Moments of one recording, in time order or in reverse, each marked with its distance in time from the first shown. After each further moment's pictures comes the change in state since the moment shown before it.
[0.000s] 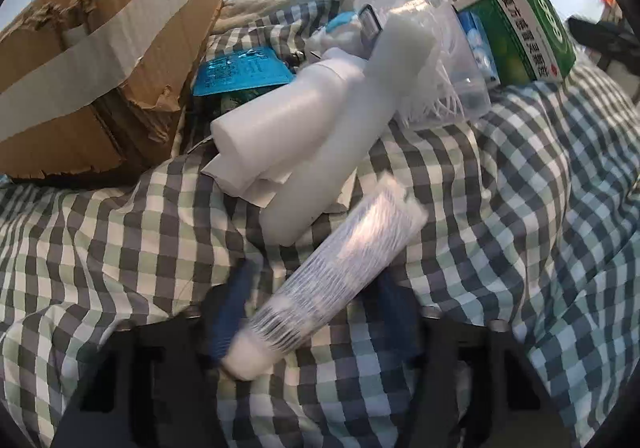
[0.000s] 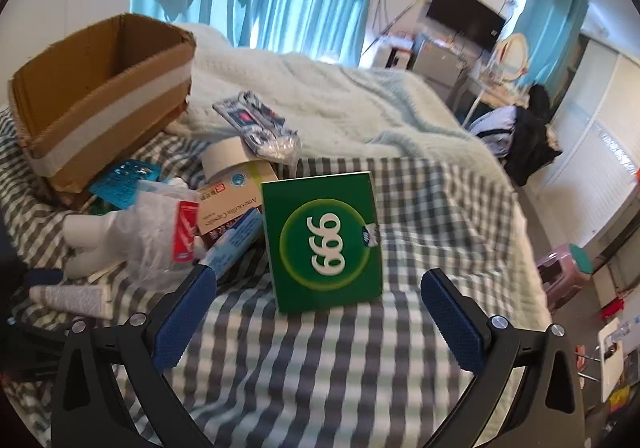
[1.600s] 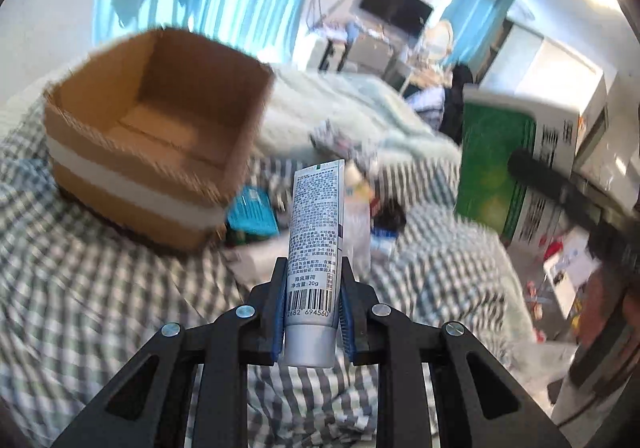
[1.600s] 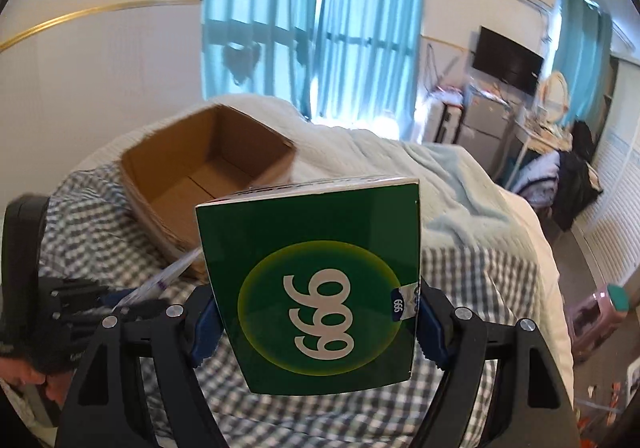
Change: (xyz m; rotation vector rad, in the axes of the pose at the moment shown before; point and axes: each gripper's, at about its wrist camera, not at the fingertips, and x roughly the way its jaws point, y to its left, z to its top) left arm -0.152 0.042 0.036 -0.261 -0.367 -0.278; right arm -0.160 0.069 0.066 -0.037 -0.226 0.224
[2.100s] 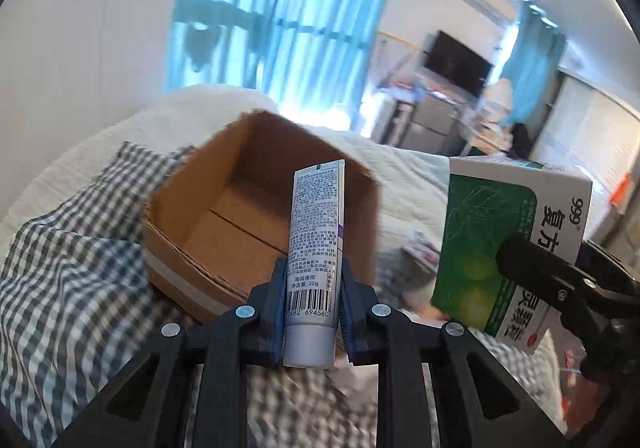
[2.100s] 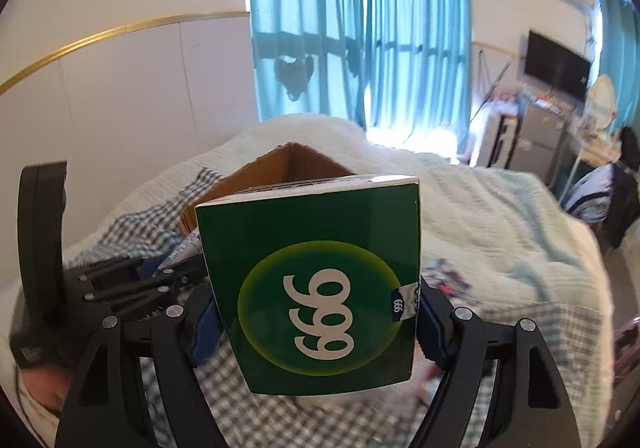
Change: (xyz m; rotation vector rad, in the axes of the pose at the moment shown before) left arm -0.010 0.081 0.086 -0.102 -0.171 0.220; right arm 0.078 0.082 0.088 0.048 0.020 0.213
